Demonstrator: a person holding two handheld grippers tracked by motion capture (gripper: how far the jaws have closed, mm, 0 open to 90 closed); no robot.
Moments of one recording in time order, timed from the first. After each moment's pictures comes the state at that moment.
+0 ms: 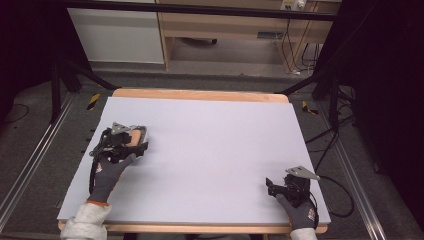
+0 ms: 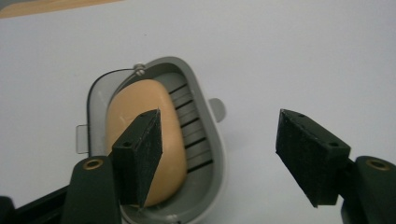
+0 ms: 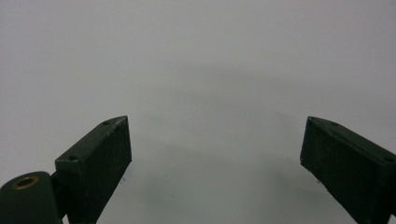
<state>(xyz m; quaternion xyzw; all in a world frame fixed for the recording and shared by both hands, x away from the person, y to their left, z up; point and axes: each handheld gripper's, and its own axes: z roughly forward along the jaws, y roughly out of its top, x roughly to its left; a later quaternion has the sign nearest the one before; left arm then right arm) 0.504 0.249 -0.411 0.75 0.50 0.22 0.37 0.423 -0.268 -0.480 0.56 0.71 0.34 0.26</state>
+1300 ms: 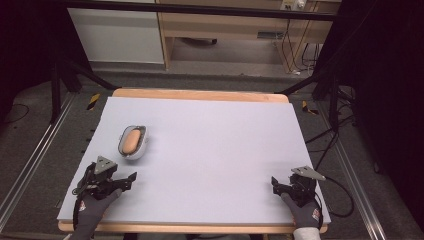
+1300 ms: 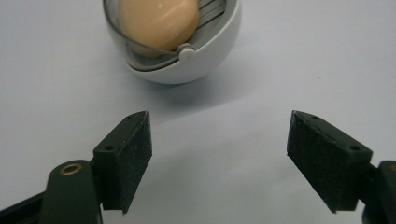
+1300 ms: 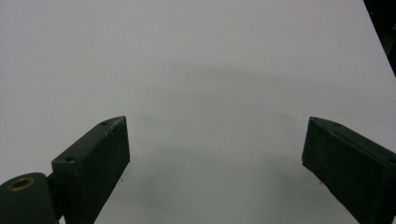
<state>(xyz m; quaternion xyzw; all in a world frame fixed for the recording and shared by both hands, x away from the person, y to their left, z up) 0.434 0.286 -0.465 0.75 0.51 0.23 0.36 0.425 -0.283 -0.482 0.57 0.70 0.33 0.28</state>
